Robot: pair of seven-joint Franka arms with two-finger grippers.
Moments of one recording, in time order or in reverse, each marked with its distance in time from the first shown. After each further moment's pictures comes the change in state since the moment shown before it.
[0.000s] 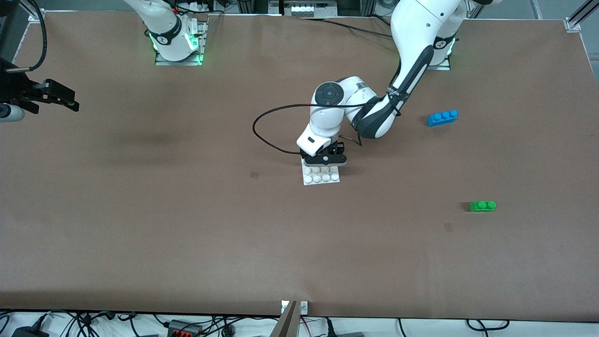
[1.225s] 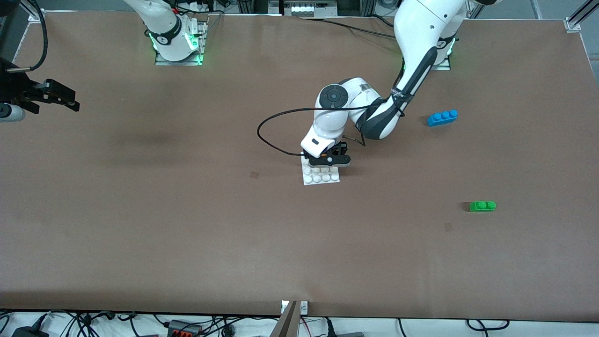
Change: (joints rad) left arm 0.021 -0.004 -0.008 -0.019 -0.029 0.000 0.000; right arm 0.000 0.000 0.000 0.000 0.000 0.000 0.000
